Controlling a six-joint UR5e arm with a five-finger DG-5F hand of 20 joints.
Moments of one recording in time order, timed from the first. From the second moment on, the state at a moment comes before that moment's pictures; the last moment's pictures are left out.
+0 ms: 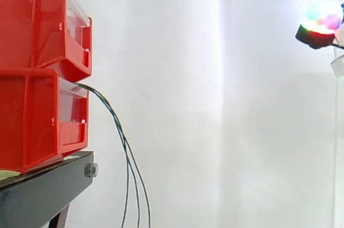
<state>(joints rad) 0.16 -1.74 -1.57 -3.12 -1.24 -0.09</state>
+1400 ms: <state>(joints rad) 0.19 -1.96 -1.73 -2.65 -1.07 -0.06</state>
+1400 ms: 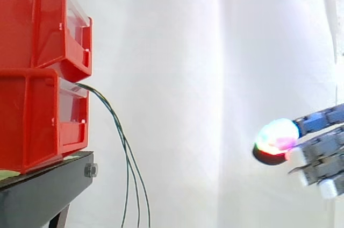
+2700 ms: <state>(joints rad) 0.21 -2.29 -1.28 -2.74 -0.97 -0.09</state>
